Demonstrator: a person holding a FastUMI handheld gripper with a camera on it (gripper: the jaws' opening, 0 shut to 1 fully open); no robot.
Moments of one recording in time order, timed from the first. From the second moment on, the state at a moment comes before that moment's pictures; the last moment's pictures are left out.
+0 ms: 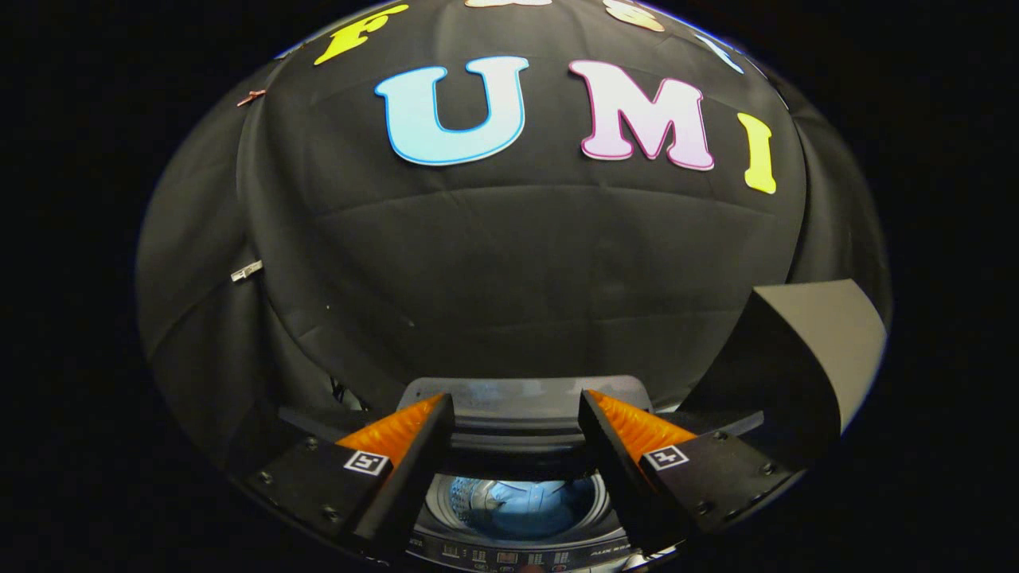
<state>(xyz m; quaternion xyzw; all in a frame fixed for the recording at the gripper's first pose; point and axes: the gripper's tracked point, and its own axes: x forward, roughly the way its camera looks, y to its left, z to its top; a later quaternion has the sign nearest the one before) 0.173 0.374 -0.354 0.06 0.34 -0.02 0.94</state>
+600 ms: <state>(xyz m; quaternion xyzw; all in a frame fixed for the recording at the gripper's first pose) 0.119 0.367 -0.432 0.05 0.43 -0.01 0.90</state>
